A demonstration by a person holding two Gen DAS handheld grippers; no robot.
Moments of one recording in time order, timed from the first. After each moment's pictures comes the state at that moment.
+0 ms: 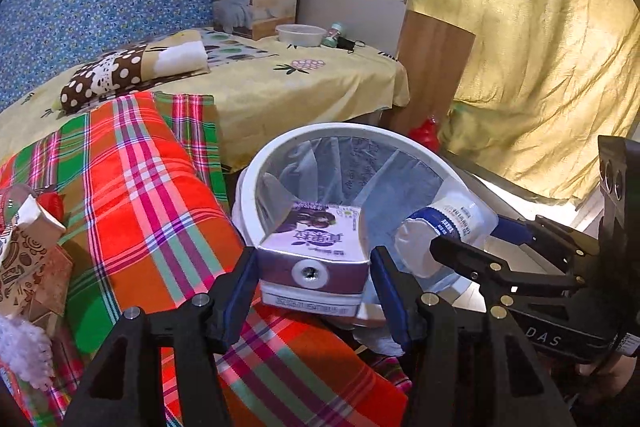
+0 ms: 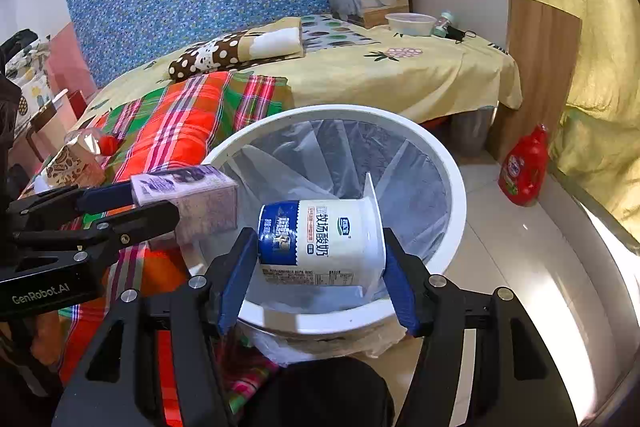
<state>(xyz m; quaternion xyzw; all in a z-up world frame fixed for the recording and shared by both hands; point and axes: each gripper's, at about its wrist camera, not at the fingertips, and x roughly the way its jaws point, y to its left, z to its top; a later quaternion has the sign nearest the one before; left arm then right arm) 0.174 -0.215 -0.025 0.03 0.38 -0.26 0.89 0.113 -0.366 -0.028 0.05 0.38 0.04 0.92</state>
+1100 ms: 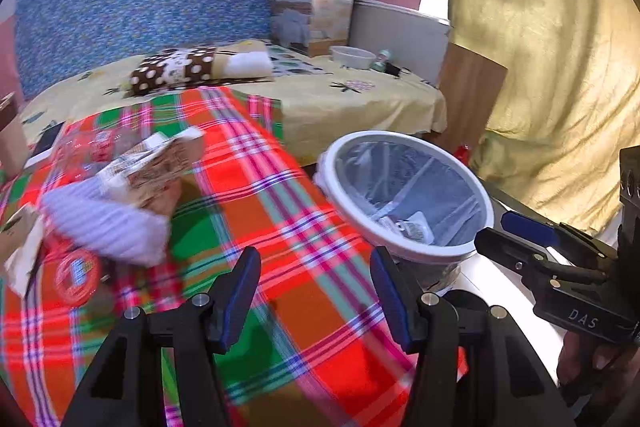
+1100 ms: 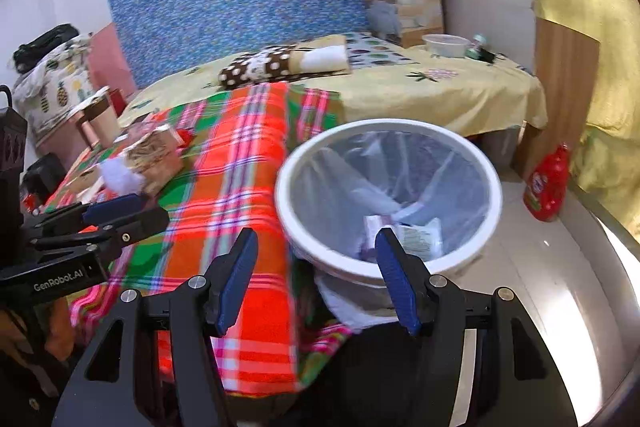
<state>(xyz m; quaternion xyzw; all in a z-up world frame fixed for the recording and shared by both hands) 0.100 -0.127 -0.005 -0.01 0.36 -0.17 0.92 0.077 -0.312 -0.004 0.05 0.35 0.11 0.93</state>
